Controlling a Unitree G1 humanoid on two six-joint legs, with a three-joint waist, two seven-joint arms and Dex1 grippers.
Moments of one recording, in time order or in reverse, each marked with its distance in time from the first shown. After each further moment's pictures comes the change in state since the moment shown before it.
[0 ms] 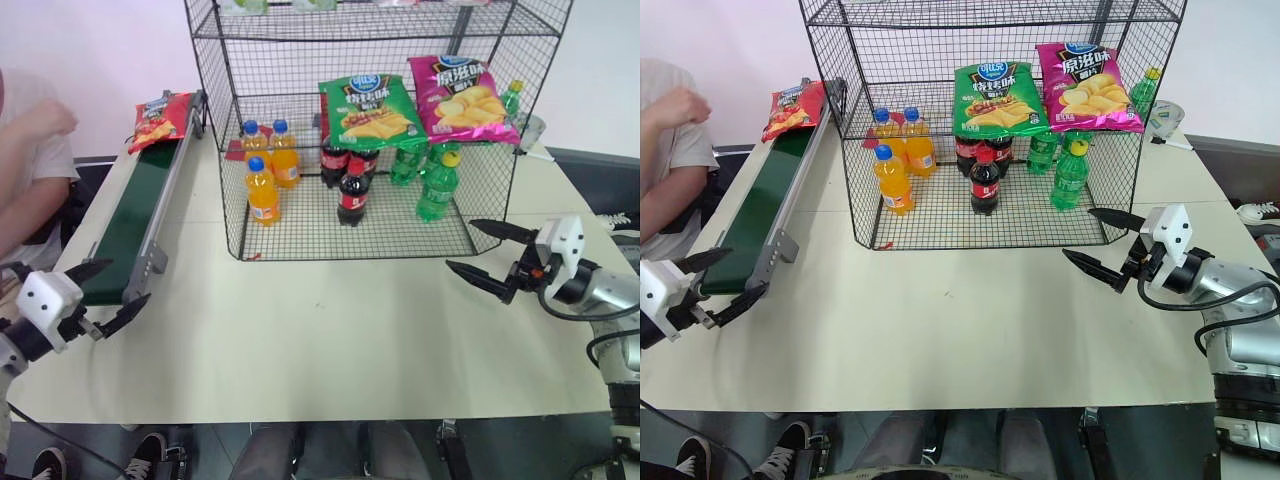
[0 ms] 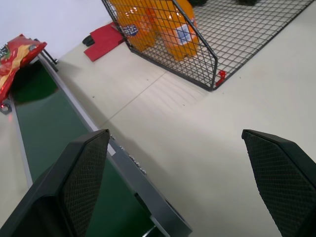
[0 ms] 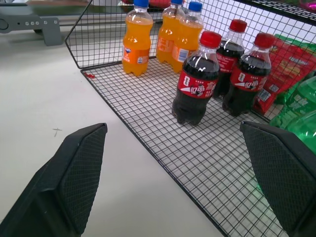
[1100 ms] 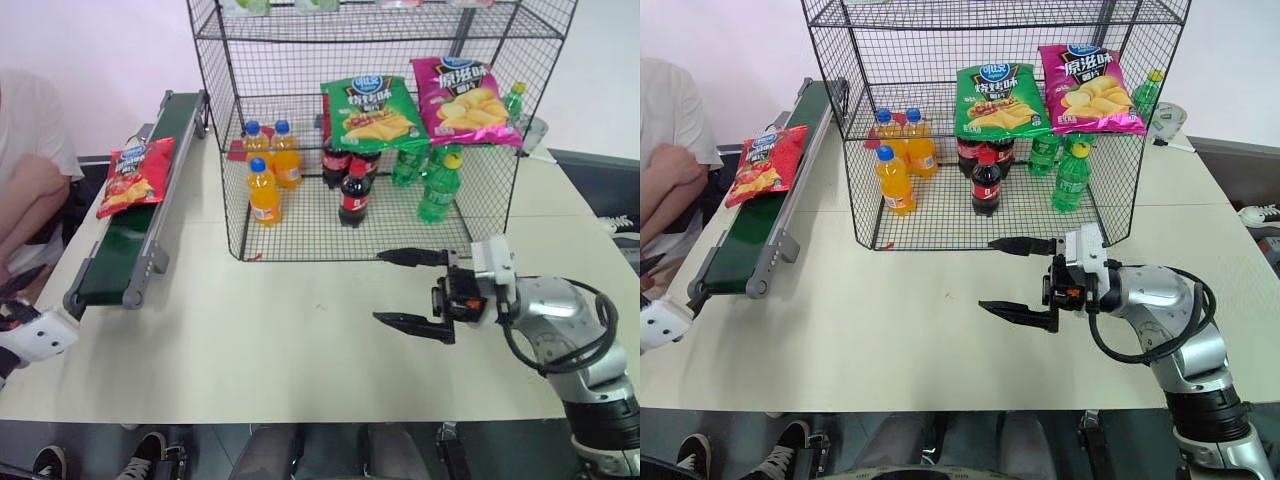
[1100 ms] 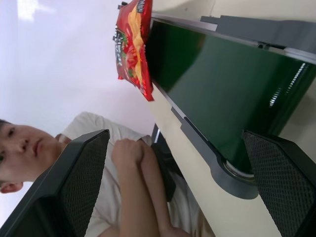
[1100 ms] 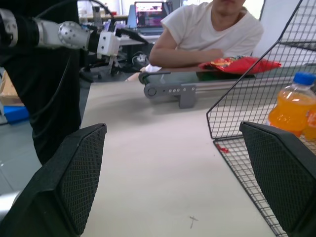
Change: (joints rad) left arm 0.084 0.136 -0.009 0.308 0.765 -0.521 0.807; right arm 0.018 0.107 0.227 -0.415 0.152 0.212 0.041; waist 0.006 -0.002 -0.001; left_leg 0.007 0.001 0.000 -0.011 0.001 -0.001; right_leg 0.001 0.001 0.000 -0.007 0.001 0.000
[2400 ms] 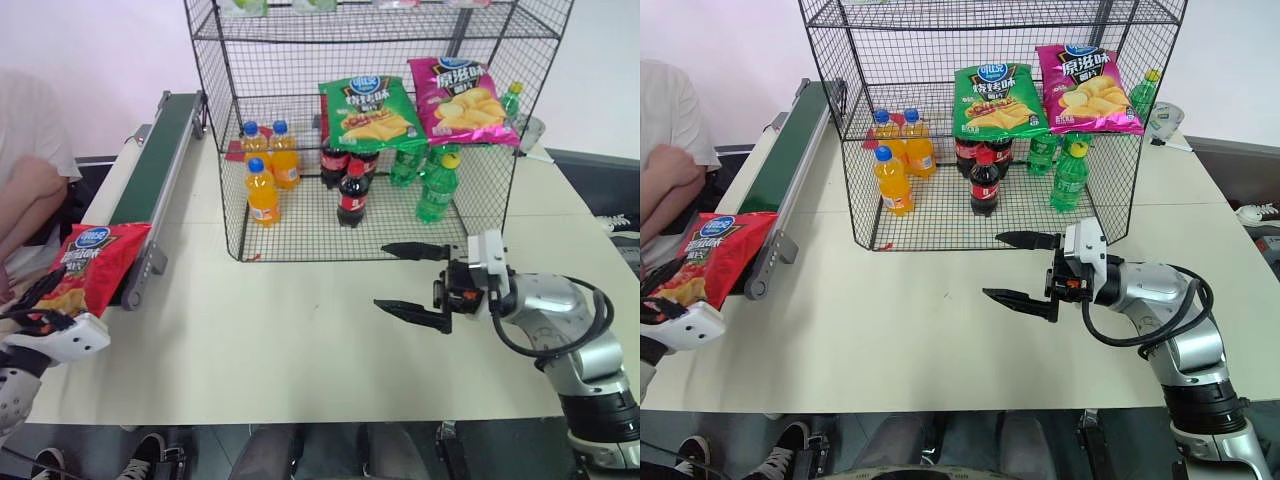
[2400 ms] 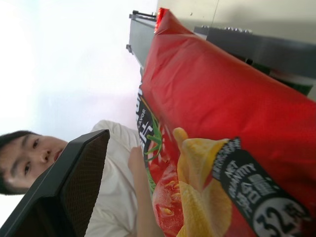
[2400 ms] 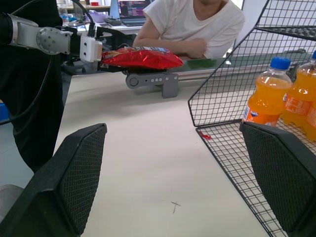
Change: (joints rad) left arm -0.028 -0.014 -0.179 -0.019 0.129 0.094 0.290; right arm -0.019 0.001 -0.013 0.037 -0.035 0.004 -0.034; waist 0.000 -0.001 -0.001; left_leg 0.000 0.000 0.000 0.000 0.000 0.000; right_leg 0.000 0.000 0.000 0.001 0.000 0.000
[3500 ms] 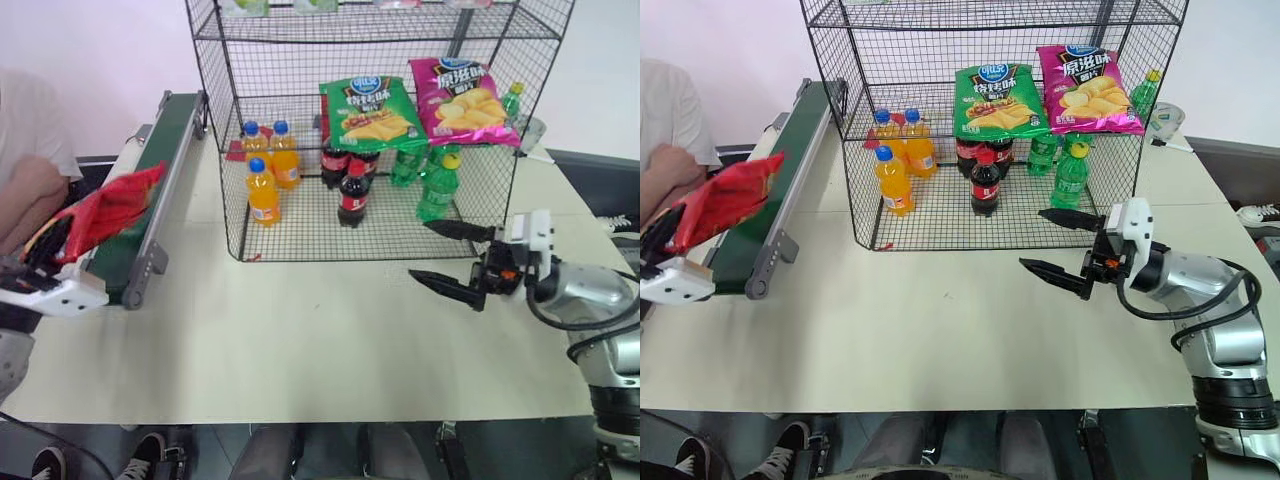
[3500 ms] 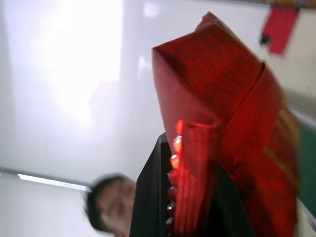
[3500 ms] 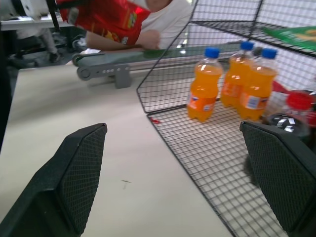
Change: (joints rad) left arm 0.010 -0.005 0.166 -0.463 -0.062 0.100 -0.005; right arm -0.006 -0.066 -0.165 0.091 0.018 -0.001 -0.018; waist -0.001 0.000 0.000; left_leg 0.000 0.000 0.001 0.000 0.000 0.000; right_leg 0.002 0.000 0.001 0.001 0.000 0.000
